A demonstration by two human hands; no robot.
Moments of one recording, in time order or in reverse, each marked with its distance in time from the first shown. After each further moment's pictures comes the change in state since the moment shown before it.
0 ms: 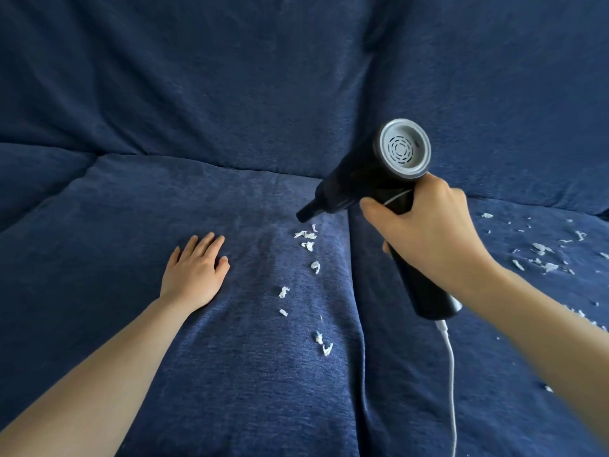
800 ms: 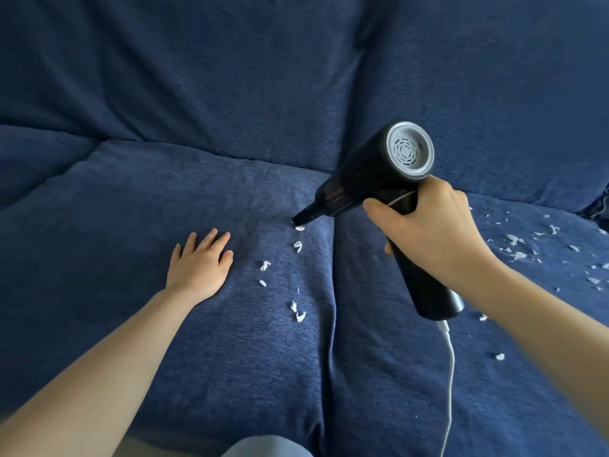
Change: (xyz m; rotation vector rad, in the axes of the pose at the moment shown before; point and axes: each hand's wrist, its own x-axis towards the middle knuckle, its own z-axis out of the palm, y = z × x) left_hand -0.047 0.043 -0.004 -0.052 -0.073 -0.077; right_hand -0.034 0.019 -0.045 0.034 -0.064 0.039
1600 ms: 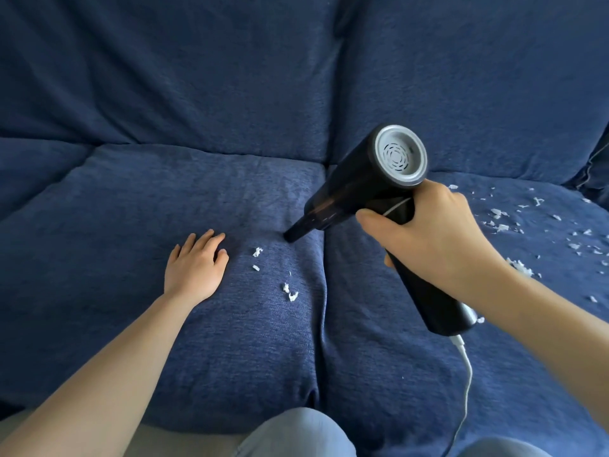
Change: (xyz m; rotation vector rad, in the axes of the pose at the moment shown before) left_hand -0.026 0.004 0.005 -0.022 0.108 0.032; right_hand -0.048 0.003 -0.028 0.013 -0.055 0.007
